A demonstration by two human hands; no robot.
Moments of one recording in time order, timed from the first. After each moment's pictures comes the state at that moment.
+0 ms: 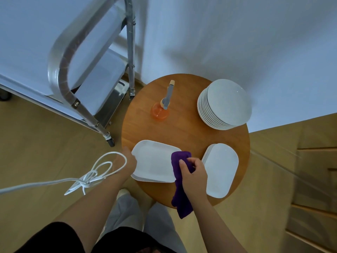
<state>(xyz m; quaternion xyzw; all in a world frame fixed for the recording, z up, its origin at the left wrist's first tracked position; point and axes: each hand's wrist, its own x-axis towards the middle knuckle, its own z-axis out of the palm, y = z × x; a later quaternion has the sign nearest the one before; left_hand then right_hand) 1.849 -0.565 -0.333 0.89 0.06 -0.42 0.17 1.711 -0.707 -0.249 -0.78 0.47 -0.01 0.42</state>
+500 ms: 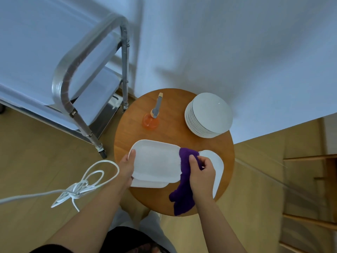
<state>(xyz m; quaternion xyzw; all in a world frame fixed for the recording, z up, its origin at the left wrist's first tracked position) 1.814 -0.585 -0.288 0.65 0.27 -0.40 0.59 1.705 -0.735 -0.191 -0.71 0.53 -0.11 0.45</state>
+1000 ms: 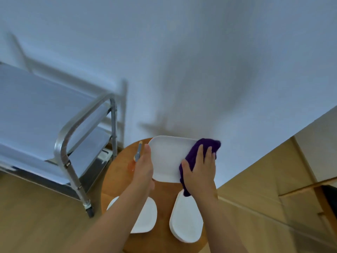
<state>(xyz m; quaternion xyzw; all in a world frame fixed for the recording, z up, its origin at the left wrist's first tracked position) 1.808 -0.678 -0.084 0.54 0.17 -0.30 0.77 1.718 -0.783 -0.060 -0.90 0.38 -0.11 0.18</state>
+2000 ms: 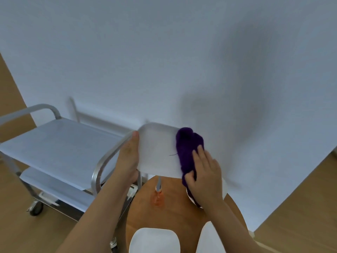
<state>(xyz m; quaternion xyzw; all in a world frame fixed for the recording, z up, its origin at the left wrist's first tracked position) 1.844 -0.599 0.027 0.60 -0.04 -0.09 0.79 1.723 -0.756 -0.008 -0.93 0.14 -0.32 0.12</state>
